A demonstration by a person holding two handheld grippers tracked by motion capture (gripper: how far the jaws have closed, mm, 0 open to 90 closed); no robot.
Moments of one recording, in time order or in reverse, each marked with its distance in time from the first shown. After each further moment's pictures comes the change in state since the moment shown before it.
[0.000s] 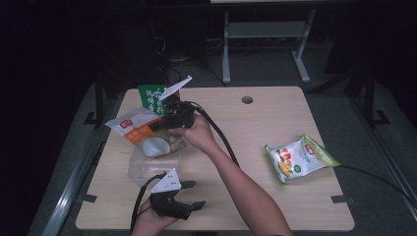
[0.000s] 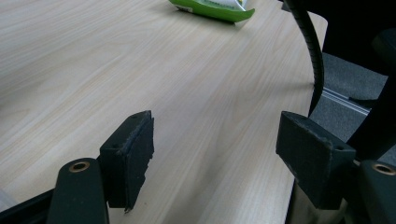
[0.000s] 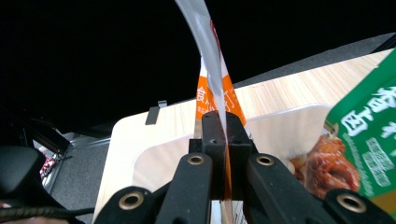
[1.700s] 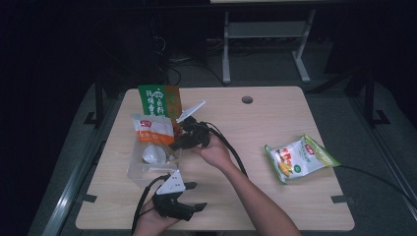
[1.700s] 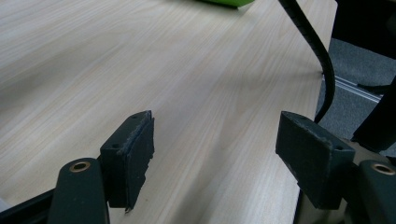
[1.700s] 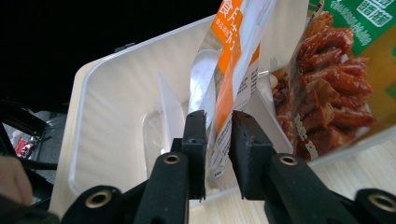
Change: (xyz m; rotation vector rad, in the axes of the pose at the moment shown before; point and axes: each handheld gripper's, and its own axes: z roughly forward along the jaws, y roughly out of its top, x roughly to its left) left arm -0.002 -0.002 0.008 0.044 0.012 0.026; right arm -0.012 -0.077 0.003 0.112 -0.100 0.058
